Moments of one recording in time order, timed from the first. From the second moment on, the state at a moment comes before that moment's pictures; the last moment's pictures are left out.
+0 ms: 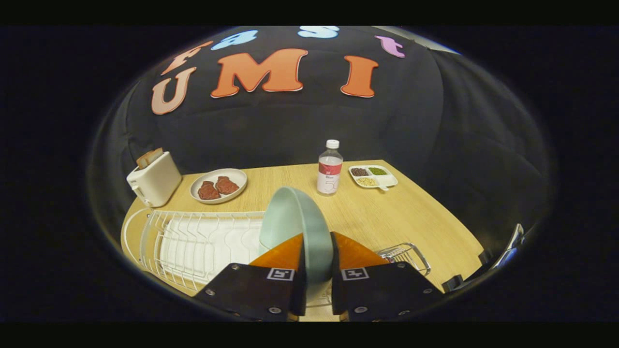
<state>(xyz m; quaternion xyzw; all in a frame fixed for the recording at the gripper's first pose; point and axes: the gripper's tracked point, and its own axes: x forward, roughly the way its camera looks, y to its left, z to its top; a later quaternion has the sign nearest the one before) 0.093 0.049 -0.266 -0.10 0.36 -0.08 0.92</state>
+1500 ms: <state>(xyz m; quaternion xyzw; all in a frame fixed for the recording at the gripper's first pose) 0.019 0.073 -0.207 -0.03 0.37 -0.07 0.93</state>
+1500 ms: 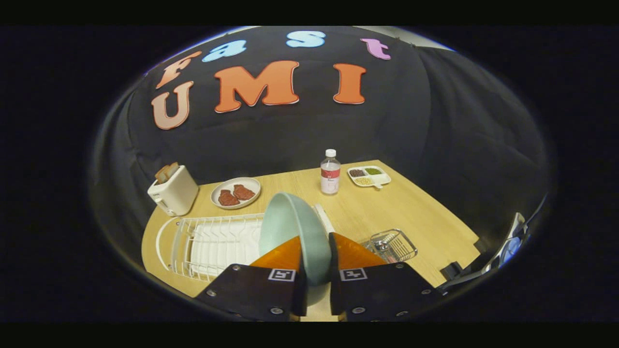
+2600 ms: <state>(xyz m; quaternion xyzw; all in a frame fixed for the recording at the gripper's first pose) -0.144 0.058 -0.258 0.17 0.45 -0.05 0.87</state>
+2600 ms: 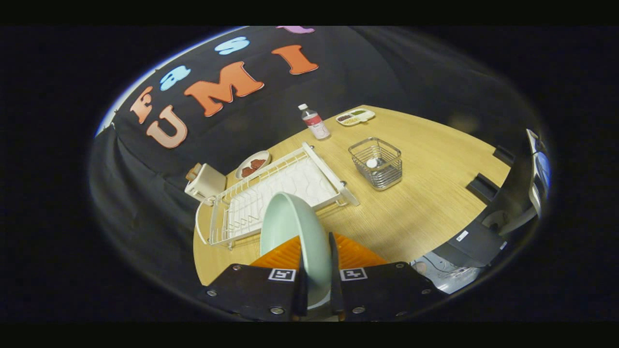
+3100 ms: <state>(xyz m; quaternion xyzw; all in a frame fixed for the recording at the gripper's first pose) -0.156 0.066 -0.313 0.19 0.48 -0.04 0.85</state>
